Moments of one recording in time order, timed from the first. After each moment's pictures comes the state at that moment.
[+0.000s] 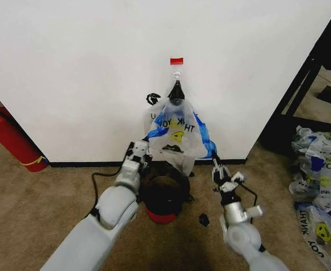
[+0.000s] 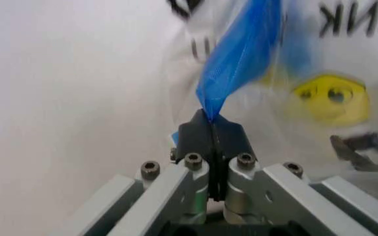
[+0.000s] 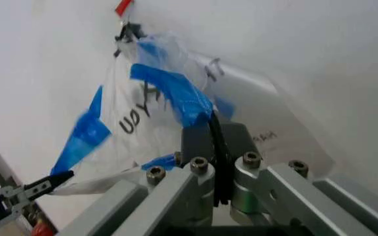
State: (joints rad) left arm 1.11 -1.18 -0.12 -2.12 -0.25 0.43 -0.37; right arm -1.35 1.16 0.21 1.76 1.00 0.54 -0.30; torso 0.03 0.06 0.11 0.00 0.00
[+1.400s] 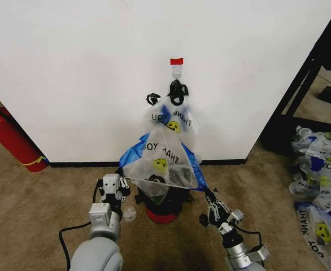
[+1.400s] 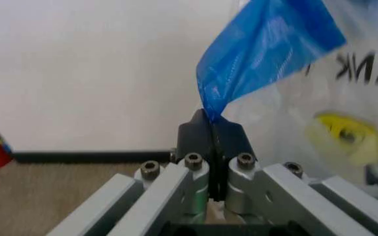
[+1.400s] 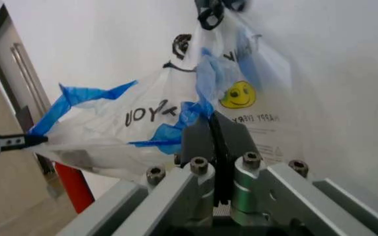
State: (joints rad) left arm 1.55 -1.32 -0.27 -2.31 -0.10 0.35 -0.42; right arm -1.49 1.10 0.21 1.72 0.78 0.69 -0.39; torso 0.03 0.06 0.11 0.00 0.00
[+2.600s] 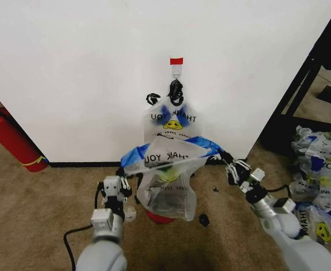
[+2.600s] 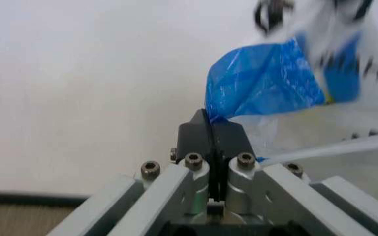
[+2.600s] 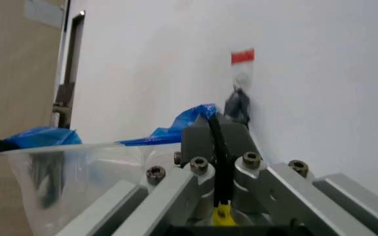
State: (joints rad) left arm 1.46 -1.32 -0.29 -2.29 -0.14 0.23 -0.41; right arm -1.15 0.99 0.35 1.69 0.72 0.67 -0.59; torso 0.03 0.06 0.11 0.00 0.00
